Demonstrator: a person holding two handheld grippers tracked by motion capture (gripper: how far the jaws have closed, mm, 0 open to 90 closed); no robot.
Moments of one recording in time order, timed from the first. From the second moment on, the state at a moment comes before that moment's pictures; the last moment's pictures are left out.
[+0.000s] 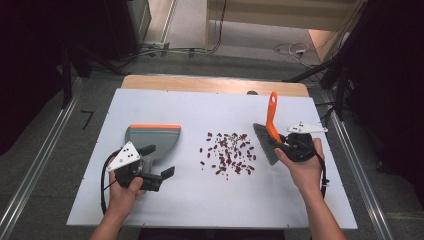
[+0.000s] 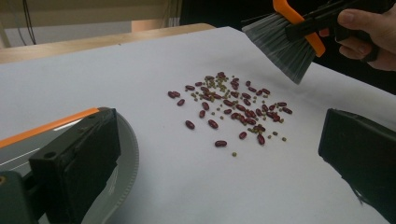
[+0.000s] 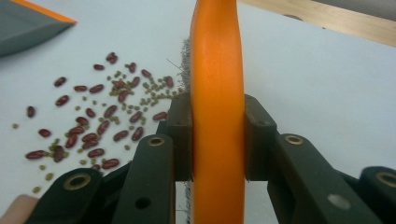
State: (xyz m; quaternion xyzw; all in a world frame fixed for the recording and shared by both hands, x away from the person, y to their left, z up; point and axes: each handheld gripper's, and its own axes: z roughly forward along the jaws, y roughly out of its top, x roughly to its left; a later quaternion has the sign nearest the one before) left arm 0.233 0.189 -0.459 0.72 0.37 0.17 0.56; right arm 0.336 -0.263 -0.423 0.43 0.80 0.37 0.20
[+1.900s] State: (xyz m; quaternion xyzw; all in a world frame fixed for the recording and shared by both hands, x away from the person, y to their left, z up) left arm 0.231 0.185 -0.459 0.72 0.36 0.17 0.56; right arm 0.373 -0.165 -0.454 0.33 0.90 0.19 0.21
